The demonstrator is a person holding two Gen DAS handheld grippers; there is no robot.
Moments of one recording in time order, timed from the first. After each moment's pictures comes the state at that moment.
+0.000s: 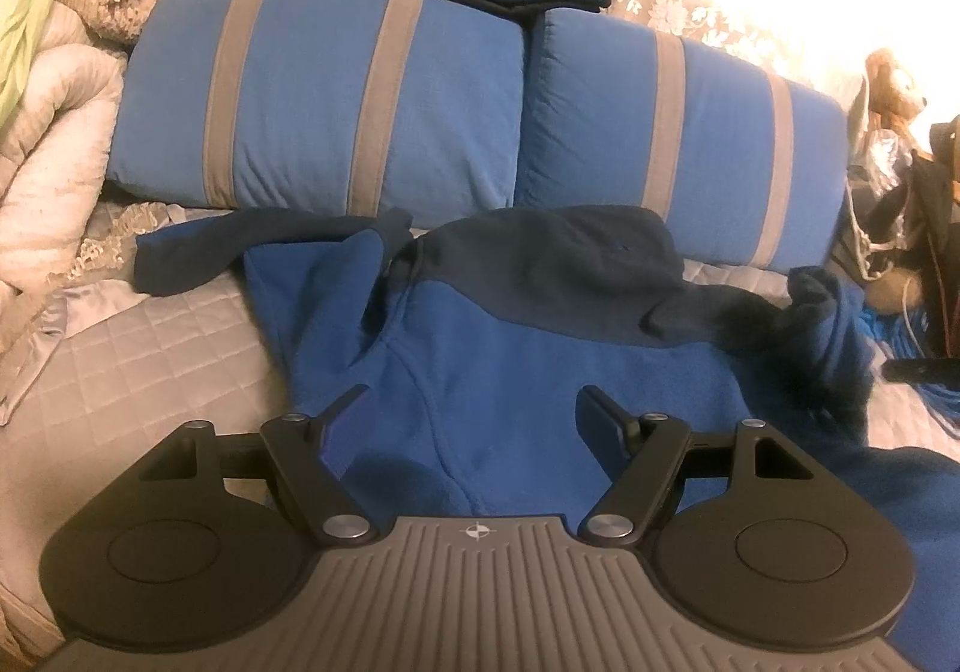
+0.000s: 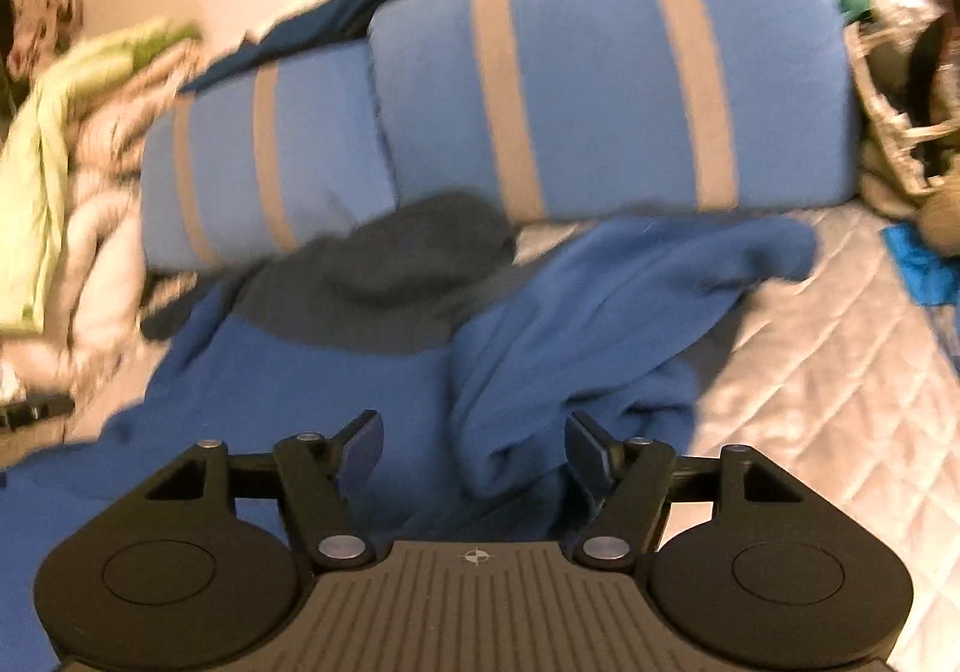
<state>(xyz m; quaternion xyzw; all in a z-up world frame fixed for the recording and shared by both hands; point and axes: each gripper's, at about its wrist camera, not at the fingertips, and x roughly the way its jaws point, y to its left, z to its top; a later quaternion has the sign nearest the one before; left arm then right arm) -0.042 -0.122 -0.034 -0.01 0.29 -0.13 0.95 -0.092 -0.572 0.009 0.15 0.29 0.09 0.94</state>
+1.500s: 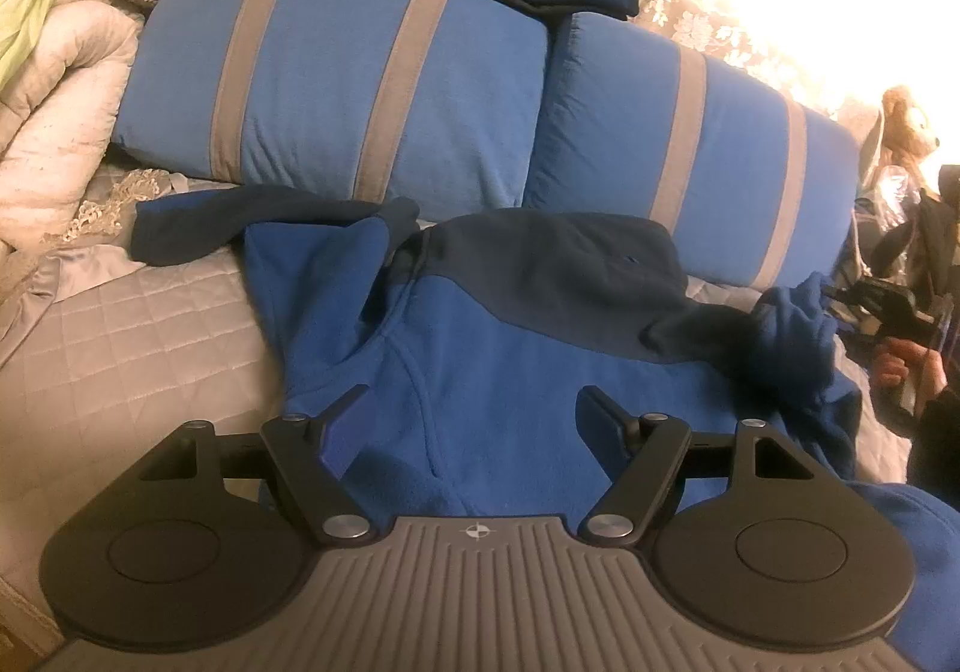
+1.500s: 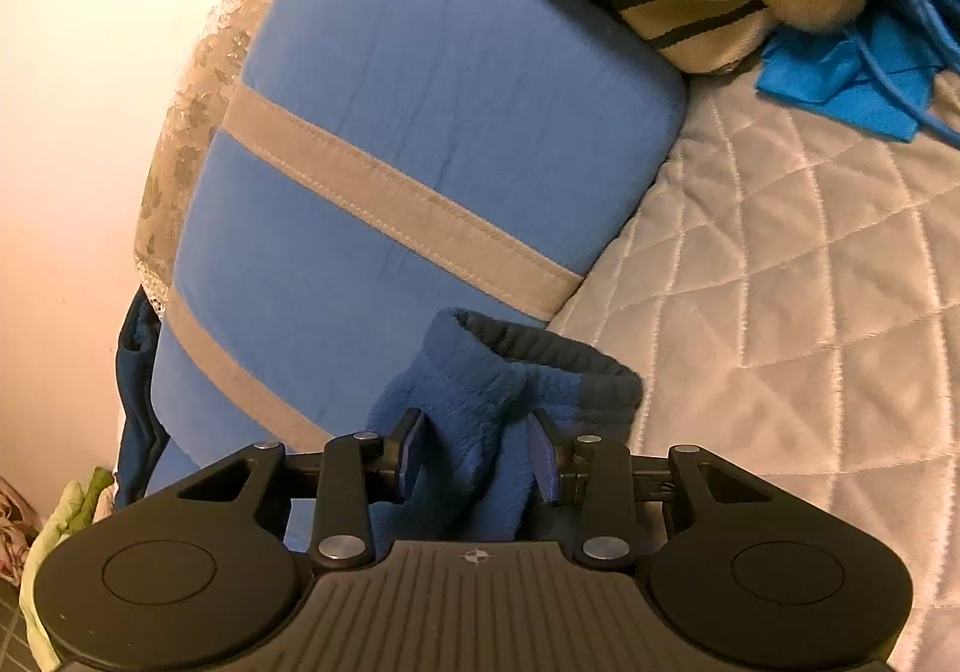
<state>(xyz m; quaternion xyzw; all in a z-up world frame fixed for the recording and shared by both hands) -0.037 -0.115 -0.034 -0.05 0.30 -0.12 0.94 0.071 -0.729 -0.085 0.52 0.17 -0.03 0.84</state>
